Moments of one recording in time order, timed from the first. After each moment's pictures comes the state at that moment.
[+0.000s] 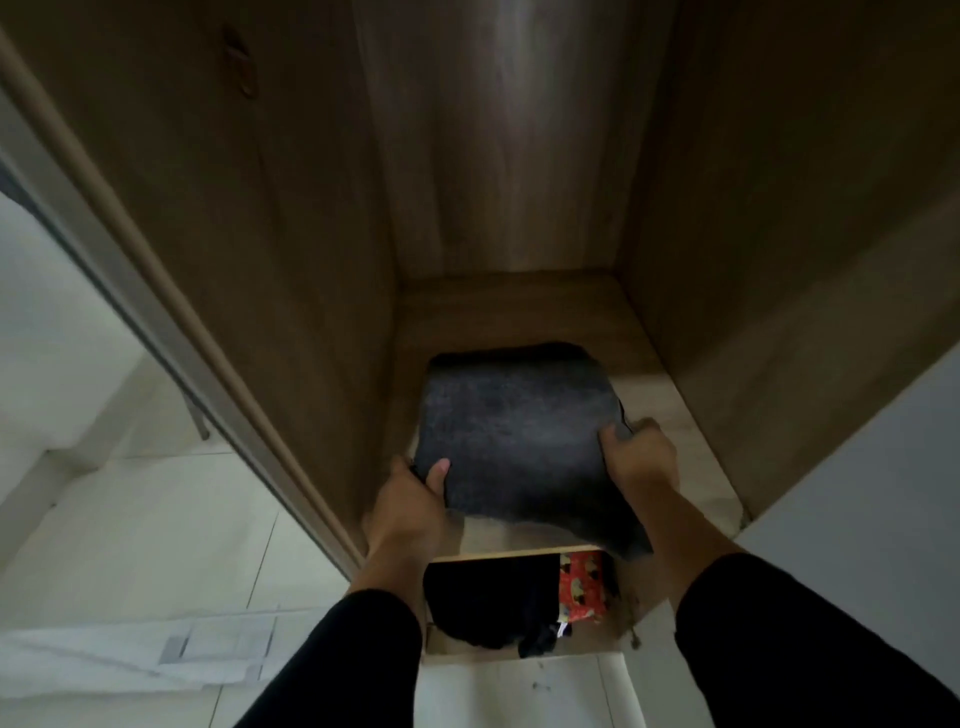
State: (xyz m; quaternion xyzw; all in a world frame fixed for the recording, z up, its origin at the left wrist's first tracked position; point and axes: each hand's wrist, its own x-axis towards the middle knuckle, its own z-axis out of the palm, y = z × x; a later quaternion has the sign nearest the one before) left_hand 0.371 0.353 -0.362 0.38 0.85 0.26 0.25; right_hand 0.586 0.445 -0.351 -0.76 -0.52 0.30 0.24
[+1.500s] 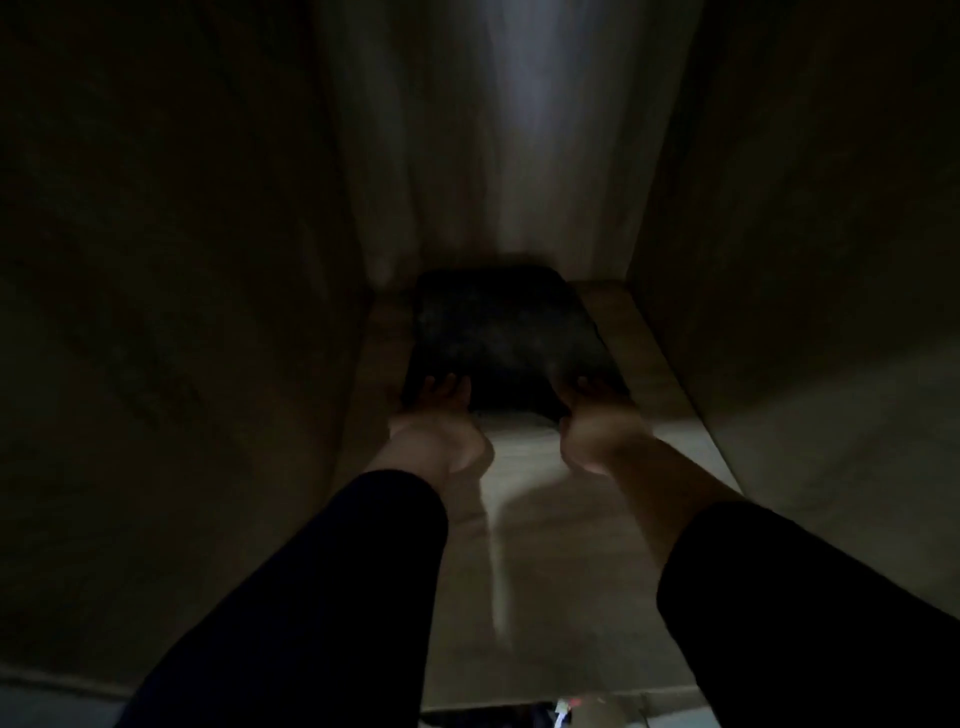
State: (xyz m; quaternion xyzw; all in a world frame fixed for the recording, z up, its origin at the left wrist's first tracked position) left_hand 0.370 0.550 -0.355 0.62 0.76 -0.08 0.19; right_hand 0.545 0.595 -0.377 -0.59 -0.80 0.12 -0.05
